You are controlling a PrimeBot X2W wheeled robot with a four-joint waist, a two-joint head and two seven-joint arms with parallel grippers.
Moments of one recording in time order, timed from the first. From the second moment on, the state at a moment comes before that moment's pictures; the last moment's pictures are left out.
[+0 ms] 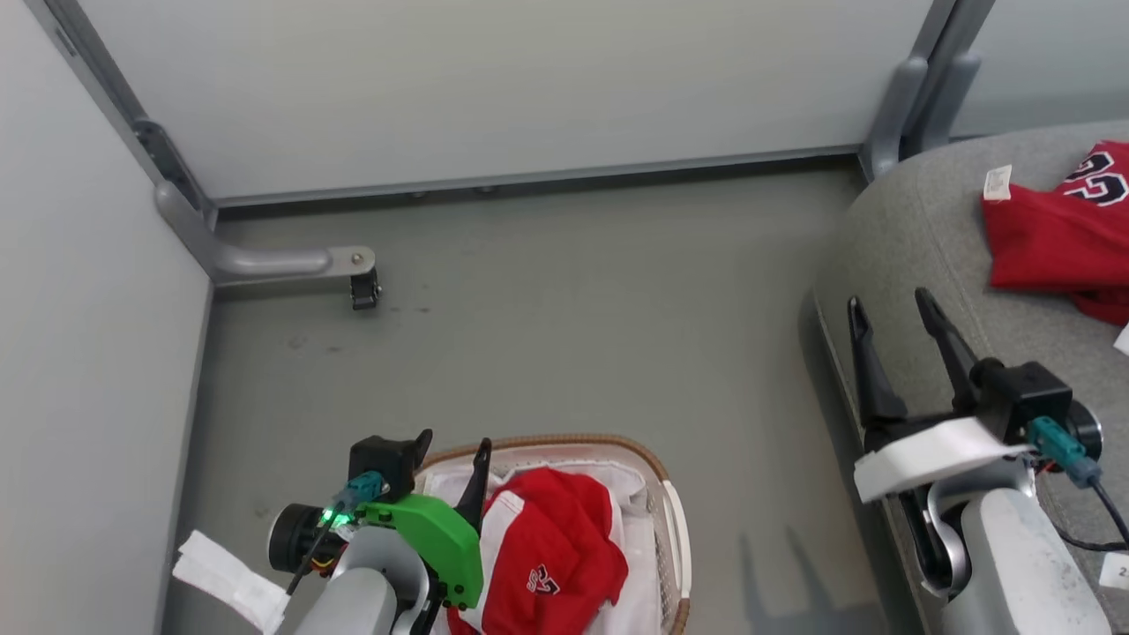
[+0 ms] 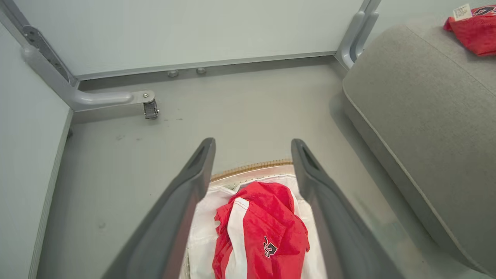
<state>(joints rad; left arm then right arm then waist) -0.30 0.06 -0.42 0.63 -0.35 -0.08 -0.10 -0.23 -0.05 -0.02 0.24 0.14 0.13 -0.26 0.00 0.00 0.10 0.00</state>
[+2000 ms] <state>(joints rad) -0.63 0.07 -0.58 1.15 -0.41 -0.13 -0.21 -0.40 -0.05 0.04 0.23 0.18 0.13 -0.26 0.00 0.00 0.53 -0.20</state>
